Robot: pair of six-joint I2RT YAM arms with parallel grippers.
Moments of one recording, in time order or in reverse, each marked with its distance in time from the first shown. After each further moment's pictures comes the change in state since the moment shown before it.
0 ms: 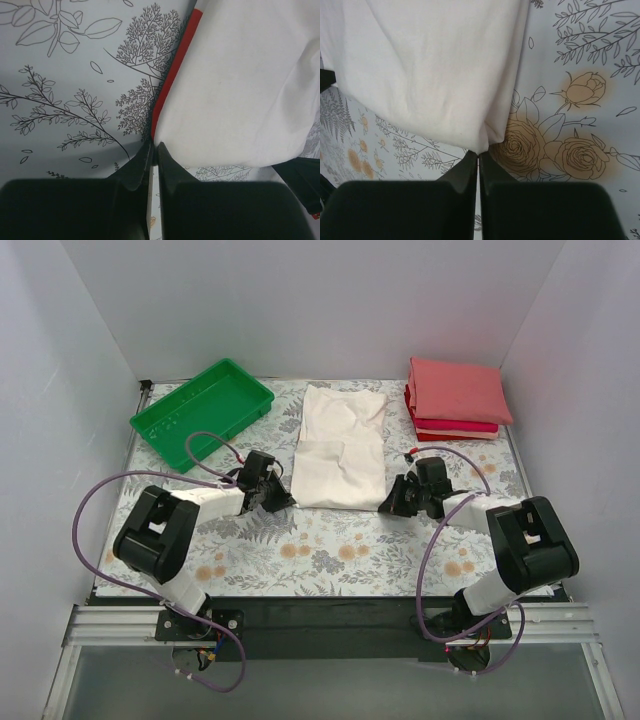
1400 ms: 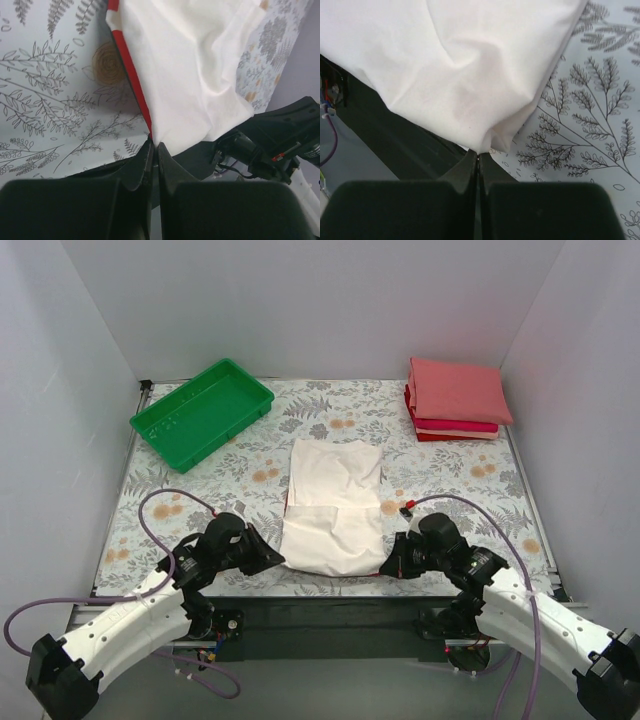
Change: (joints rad) left arm -0.236 -1.001 -0.419 -0.457 0.058 -0.229; right arm 0.387 -0.879 -0.317 -0.519 0.060 0.125
